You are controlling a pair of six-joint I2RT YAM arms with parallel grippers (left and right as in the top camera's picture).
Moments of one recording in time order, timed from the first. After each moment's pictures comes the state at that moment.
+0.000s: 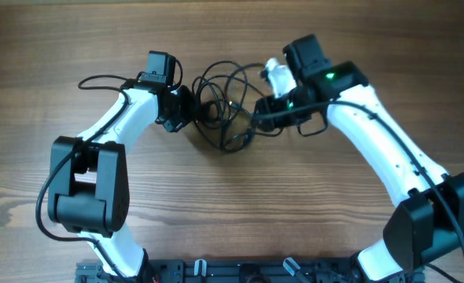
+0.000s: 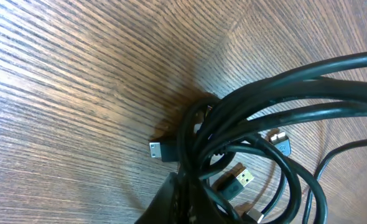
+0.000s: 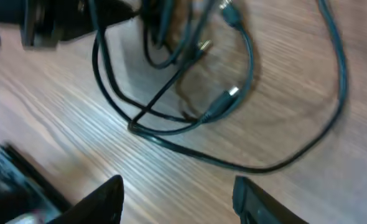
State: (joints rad) left arm -0.18 1.90 1.23 -0.59 0.30 -0.84; right arm 0.42 1.72 1.43 -0.95 -0.41 0.06
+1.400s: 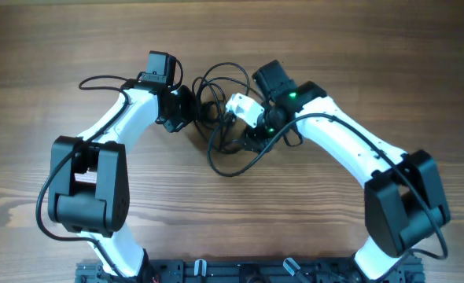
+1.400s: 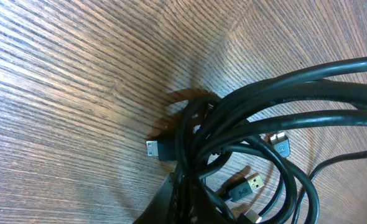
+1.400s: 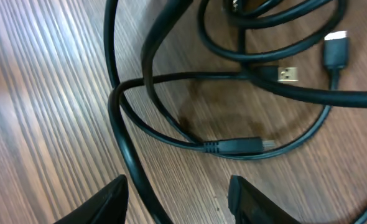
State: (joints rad) left arm -0.18 1.90 1.22 -0.59 0.30 -0.85; right arm 0.53 1.83 1.31 -0.79 -0.37 -0.53
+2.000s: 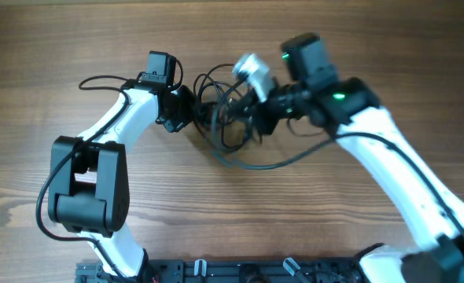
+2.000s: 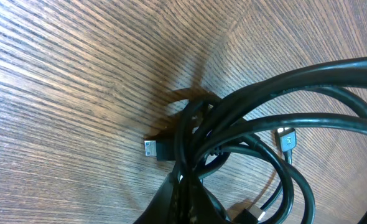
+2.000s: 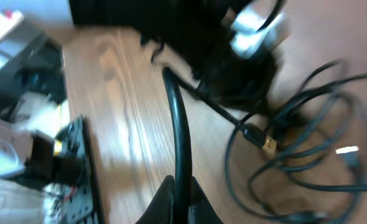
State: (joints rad) left arm -0.18 1.90 1.22 -0.58 0.30 -0.85; right arm 0.46 1.54 1.41 -0.71 -0.71 -0.15
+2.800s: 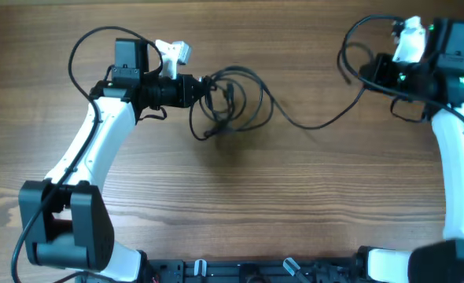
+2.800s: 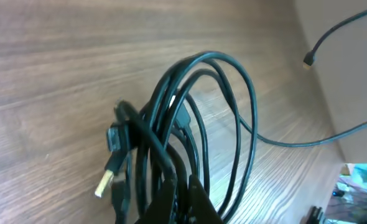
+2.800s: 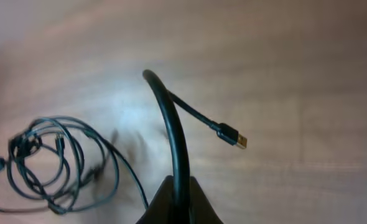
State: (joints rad) left arm -0.10 1.69 1.21 -0.49 0.73 -0.09; right arm -0.13 1.51 1.42 -0.88 -0.40 0.14
